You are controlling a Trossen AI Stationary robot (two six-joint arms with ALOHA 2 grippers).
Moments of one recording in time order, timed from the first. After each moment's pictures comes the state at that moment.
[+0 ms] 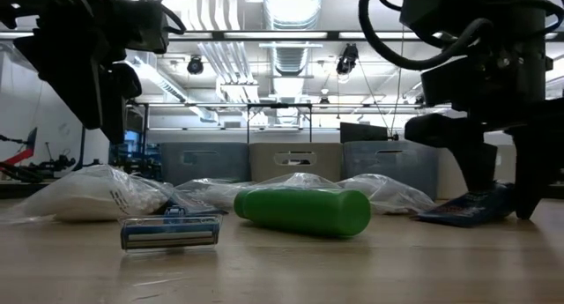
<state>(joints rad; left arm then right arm) -0.37 1.34 0.86 -0.67 -0.10 -0.63 0.36 1.67 0.87 -0.59 -0.02 0.00</state>
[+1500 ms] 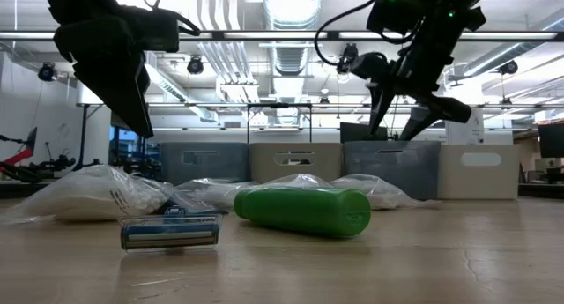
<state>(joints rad) -0.34 1.34 0.86 -0.69 -0.36 -0.67 -0.15 1.37 0.86 -0.57 0.16 1.23</state>
